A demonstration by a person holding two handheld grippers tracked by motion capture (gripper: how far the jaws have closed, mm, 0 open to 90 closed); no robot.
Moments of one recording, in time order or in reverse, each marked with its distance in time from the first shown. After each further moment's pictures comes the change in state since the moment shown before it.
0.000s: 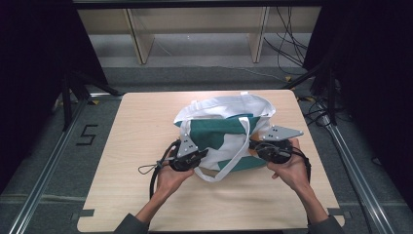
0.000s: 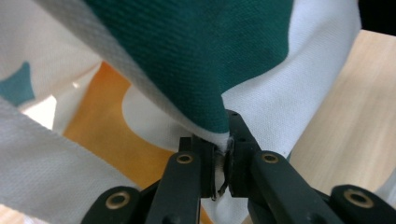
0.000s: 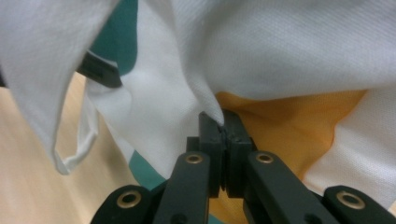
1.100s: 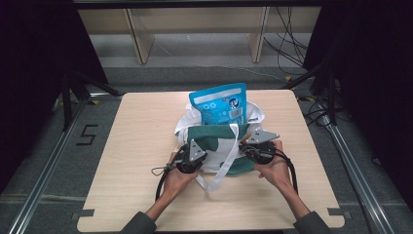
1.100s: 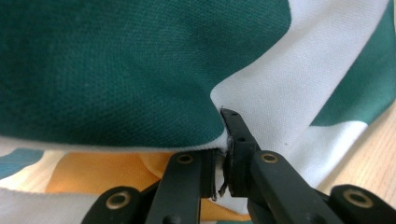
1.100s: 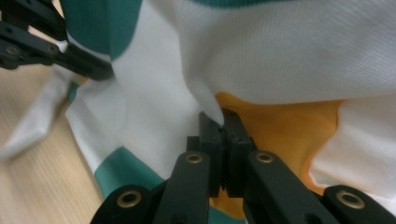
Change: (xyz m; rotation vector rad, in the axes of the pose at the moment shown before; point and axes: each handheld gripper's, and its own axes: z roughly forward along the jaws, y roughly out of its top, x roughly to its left) left arm -0.001 -0.030 0.034 0.150 0.097 0.132; right arm 0.003 -0.020 0.052 0.113 -0.067 -0.038
